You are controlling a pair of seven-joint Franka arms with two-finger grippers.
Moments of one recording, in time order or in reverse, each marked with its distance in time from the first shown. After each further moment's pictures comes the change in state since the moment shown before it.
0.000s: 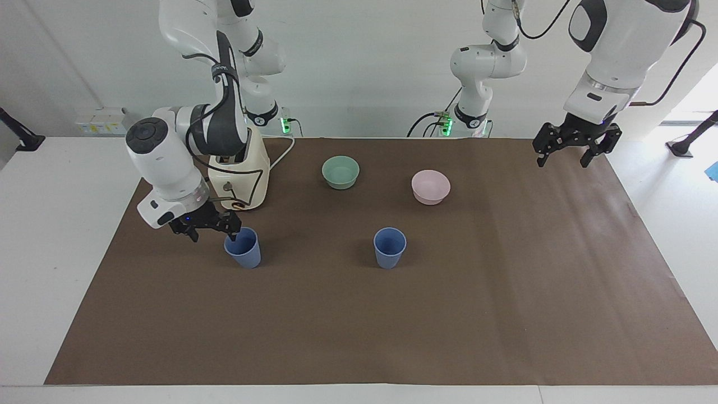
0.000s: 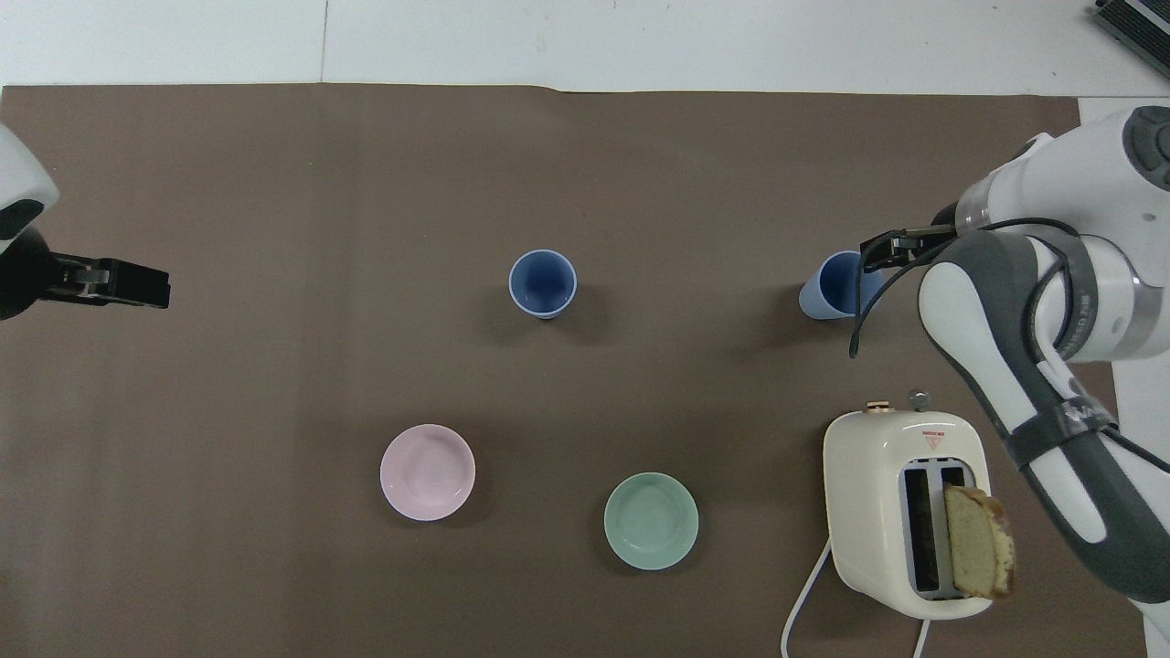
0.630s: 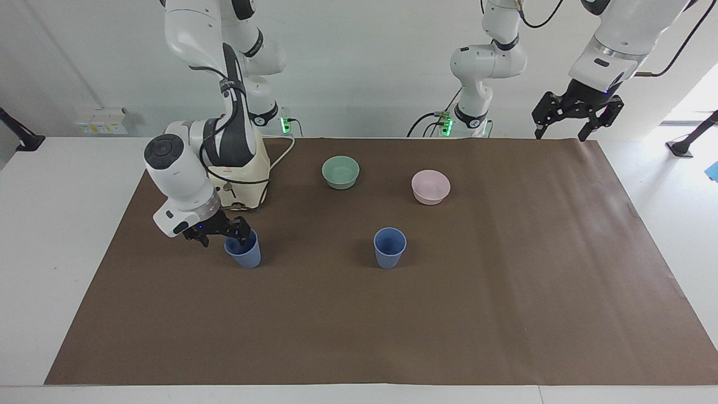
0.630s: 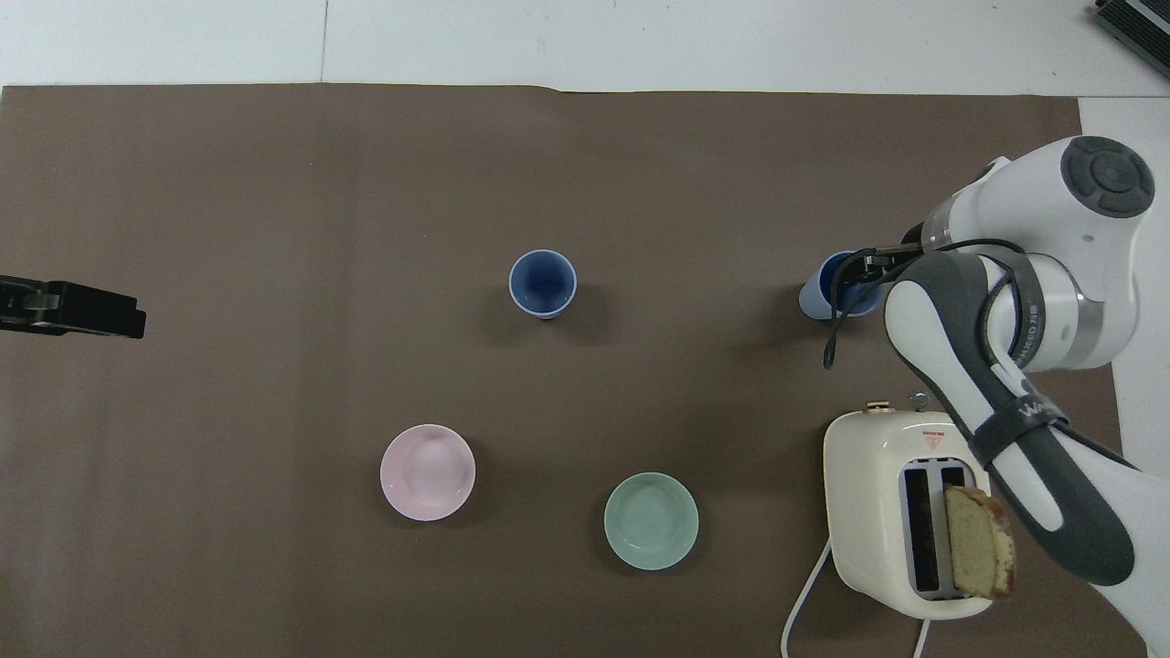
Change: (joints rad) left arm 0.000 -0.013 0.000 0.097 -0.066 -0.136 0.001; right arm 0.006 0.021 -0.001 -0.061 0.000 0.070 0.001
